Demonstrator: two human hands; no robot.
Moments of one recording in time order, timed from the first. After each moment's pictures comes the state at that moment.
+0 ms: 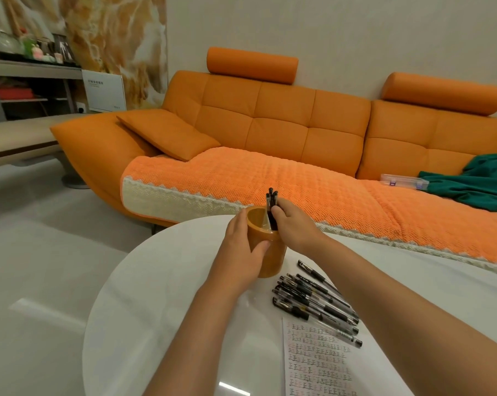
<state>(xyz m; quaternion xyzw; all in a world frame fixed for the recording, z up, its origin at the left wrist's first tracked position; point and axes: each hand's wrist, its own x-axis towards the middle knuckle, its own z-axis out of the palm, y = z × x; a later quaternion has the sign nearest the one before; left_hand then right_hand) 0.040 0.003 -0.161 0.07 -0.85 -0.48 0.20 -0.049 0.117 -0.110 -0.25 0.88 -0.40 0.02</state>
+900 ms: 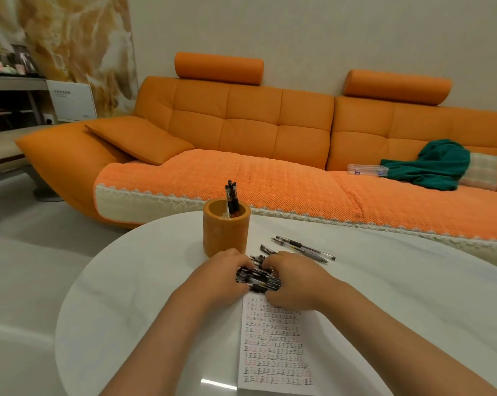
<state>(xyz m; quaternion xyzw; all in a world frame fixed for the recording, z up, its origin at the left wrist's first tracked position) 0.079 0.044 -0.168 -0.05 -0.97 -0.25 0.03 0.038 0.227 -0.141 -0.32 0.95 -0.05 0.05</state>
